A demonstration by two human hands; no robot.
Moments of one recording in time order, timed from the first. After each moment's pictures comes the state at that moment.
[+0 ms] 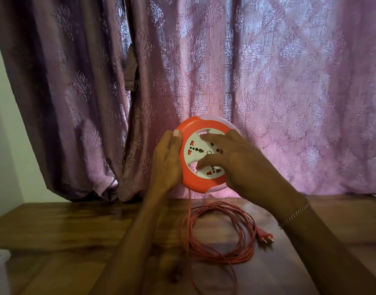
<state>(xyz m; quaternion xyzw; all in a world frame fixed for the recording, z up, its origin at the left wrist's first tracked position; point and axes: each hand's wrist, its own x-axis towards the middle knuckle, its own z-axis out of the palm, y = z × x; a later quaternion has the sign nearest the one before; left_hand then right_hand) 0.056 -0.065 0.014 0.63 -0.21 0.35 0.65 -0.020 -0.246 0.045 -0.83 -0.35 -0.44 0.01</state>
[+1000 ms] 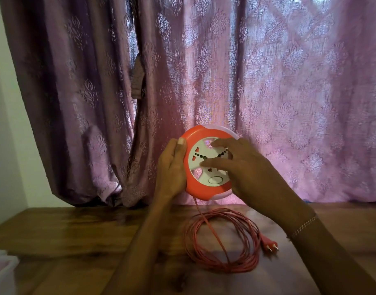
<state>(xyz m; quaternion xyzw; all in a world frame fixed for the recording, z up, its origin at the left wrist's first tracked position) 0.055 -0.061 0.017 0.65 -0.20 0.36 0.64 -0.021 -0.247 0.041 -0.83 -0.31 -0.47 0.03</state>
